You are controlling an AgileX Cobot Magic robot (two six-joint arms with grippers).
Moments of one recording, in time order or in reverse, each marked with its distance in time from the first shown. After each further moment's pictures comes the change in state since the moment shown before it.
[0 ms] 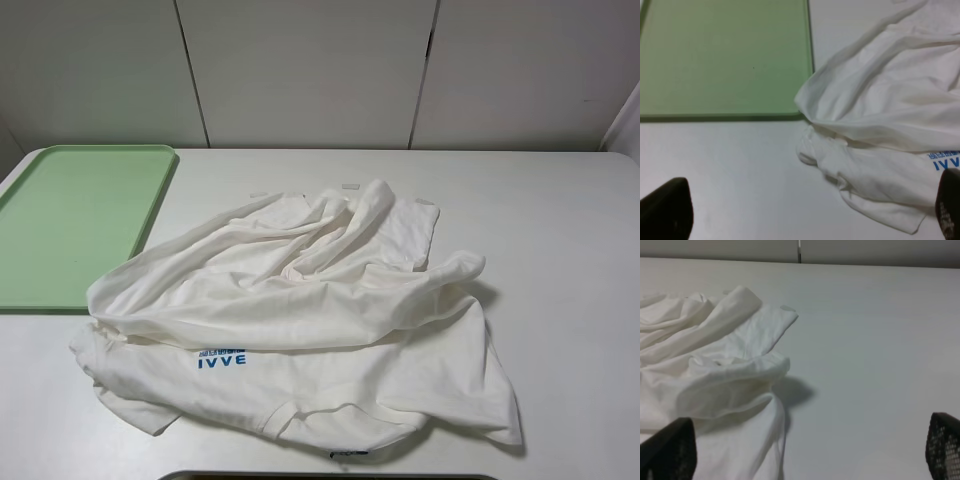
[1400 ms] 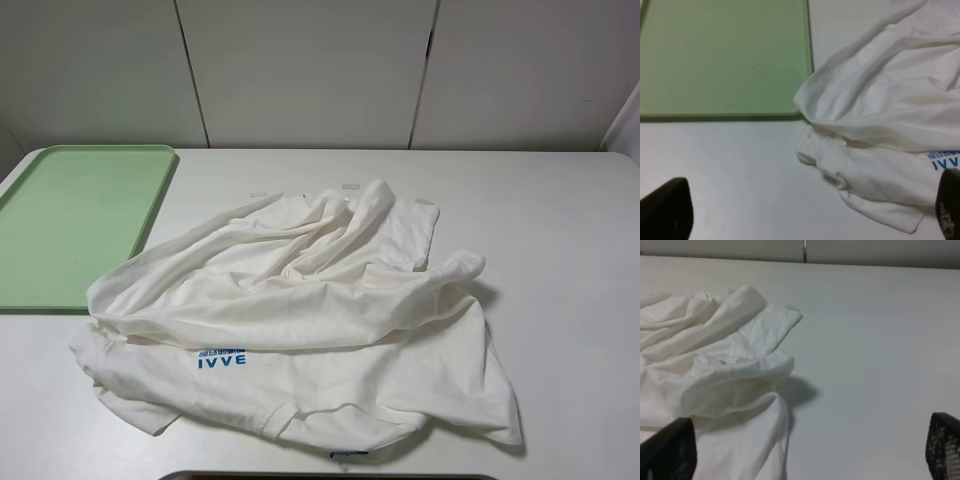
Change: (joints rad) left arm 0.000 0.000 0.000 -0.008 0.001 0.000; right arm 0.017 0.000 0.000 0.000 0.000 0.001
